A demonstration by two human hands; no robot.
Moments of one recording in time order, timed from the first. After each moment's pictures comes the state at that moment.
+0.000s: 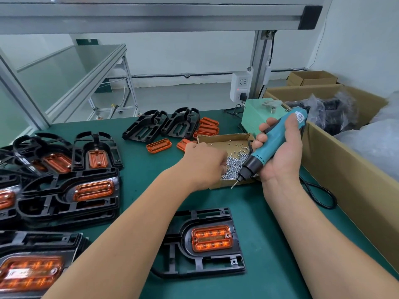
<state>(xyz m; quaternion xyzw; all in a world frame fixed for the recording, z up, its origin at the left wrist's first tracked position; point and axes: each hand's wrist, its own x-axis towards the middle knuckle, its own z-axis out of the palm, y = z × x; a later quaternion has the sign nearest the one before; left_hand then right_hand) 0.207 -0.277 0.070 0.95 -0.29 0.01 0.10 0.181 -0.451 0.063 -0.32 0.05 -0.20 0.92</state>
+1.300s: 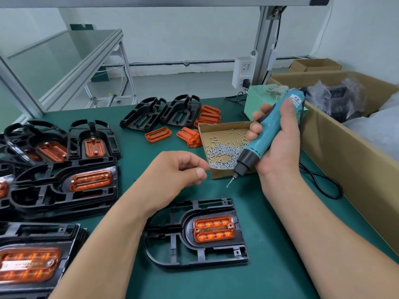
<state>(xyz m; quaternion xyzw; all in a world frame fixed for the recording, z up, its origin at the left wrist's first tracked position) 0.148 -0.199 0.058 0.80 -0.14 -0.13 0.57 0.171 -0.429 0.069 -0.35 0.03 -0.17 0.92</state>
